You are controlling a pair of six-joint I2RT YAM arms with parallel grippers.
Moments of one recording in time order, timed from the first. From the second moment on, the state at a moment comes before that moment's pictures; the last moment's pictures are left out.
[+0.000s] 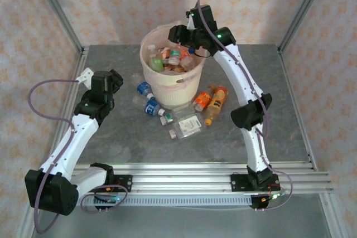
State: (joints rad) left arm -0.13 1.08 0.92 -0.44 -0.47 -0.83; right arm 0.52 2.22 2.63 -0.99 -0.24 0.60
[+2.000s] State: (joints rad) left arm -0.13 1.08 0.92 -0.44 -0.47 -0.83; right arm 0.59 2.15 2.70 -1.17 -0.11 0.51
